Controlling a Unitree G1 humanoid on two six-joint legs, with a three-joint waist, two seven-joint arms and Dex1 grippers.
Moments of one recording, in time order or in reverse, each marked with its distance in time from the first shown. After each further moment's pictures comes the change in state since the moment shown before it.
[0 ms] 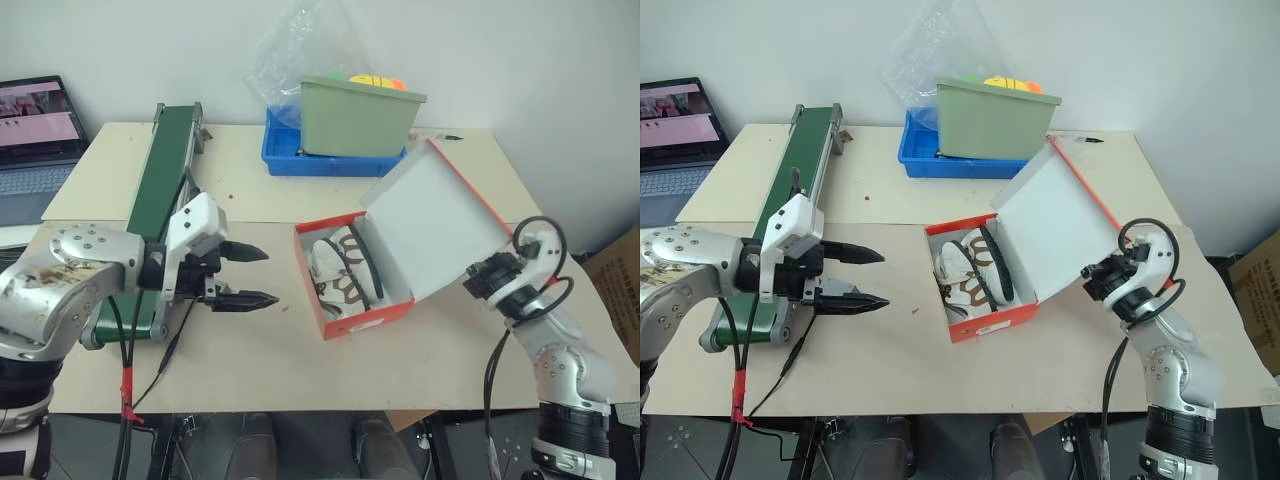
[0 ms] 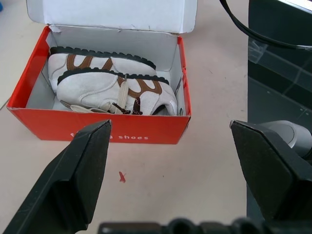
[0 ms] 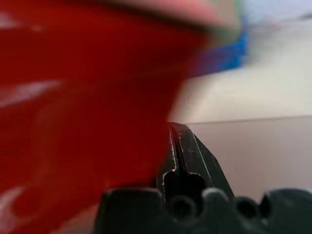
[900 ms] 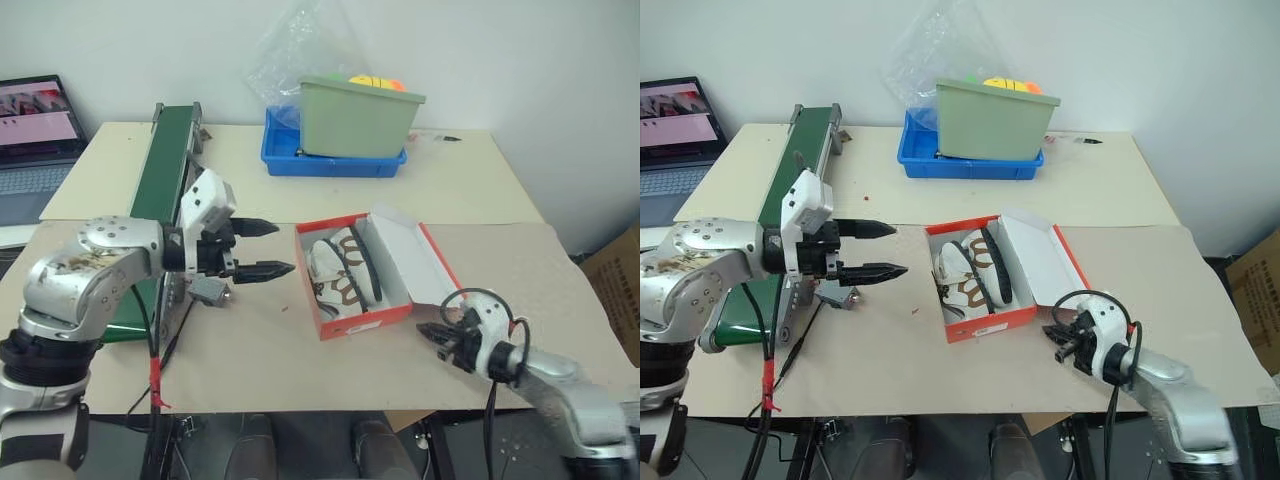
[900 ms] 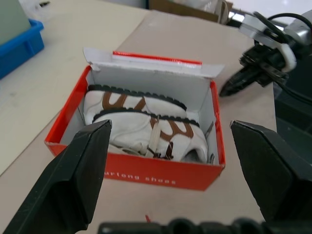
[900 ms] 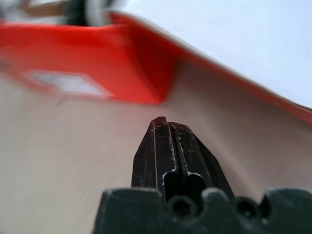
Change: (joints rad) left arm -0.078 -0.120 -0.029 0.117 0.045 -0.068 0.074; right arm 0.259 -0.022 0.194 0.109 -0.400 -0.050 0.112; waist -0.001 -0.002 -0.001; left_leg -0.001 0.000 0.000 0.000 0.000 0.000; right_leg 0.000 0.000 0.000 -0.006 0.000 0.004
